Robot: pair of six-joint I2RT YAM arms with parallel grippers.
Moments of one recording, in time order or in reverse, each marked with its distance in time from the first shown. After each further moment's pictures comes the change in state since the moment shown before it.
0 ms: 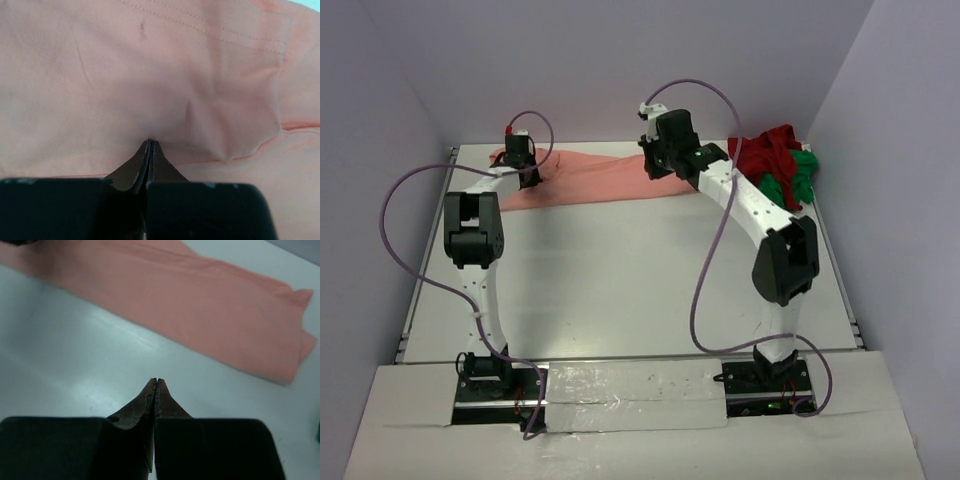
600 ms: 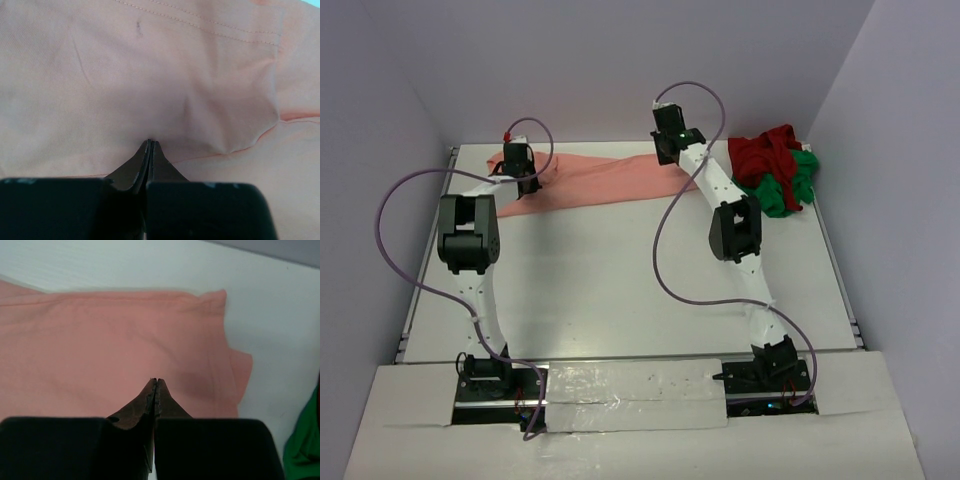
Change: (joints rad) left arm 0.000 -0.100 -0.203 0.156 -0.004 -0.001; right arm -0.122 0.726 0.798 -0.215 0.315 -0.002
